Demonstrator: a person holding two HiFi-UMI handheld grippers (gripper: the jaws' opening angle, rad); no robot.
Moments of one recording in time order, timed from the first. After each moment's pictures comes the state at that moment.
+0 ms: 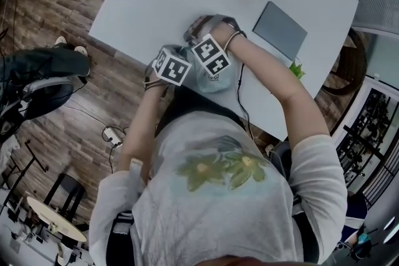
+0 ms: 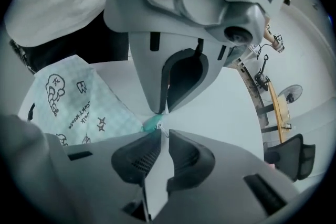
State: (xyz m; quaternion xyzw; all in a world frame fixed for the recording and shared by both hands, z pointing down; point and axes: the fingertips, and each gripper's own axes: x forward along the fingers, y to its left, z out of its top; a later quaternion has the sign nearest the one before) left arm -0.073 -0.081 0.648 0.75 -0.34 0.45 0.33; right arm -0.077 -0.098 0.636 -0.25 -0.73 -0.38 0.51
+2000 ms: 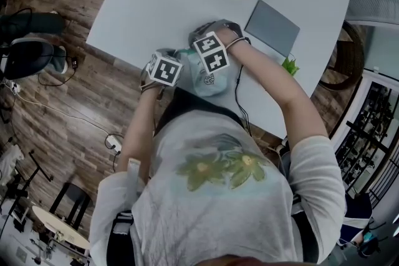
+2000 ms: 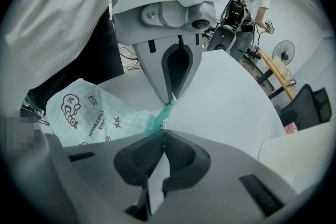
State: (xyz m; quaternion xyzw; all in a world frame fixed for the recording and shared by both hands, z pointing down) left arm -0.079 -0.089 0.645 0.75 -0.36 0.45 0.33; right arm -0.045 -0.096 0.633 -0.21 -0.78 -0.23 0.54
